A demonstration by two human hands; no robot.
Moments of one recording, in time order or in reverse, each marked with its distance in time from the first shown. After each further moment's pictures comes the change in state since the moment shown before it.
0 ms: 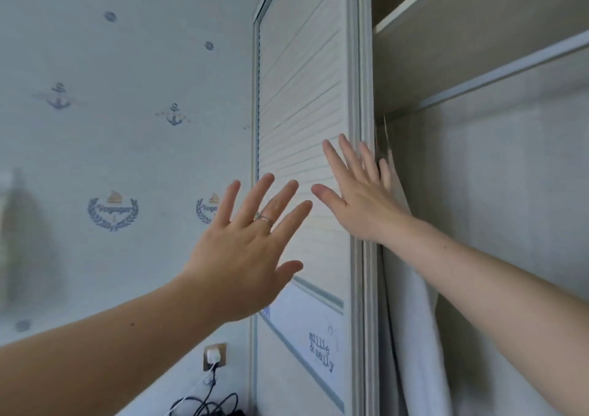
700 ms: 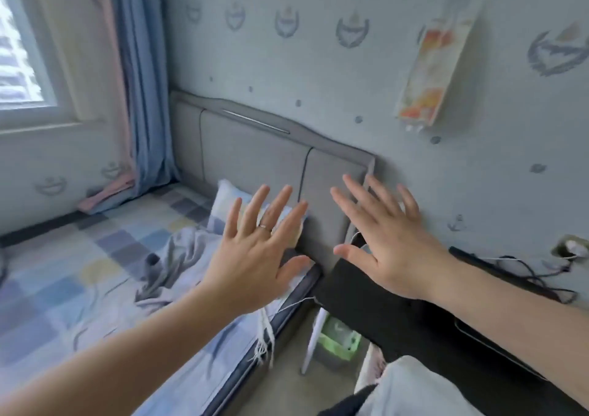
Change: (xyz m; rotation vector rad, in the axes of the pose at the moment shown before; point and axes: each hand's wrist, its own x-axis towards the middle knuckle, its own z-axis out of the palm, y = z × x) left_hand -0.607 -0.114 -0.173 0.107 -0.626 -0.888; right_hand -0.272 -0.555 0.076 0.500 -0.513 -1.019
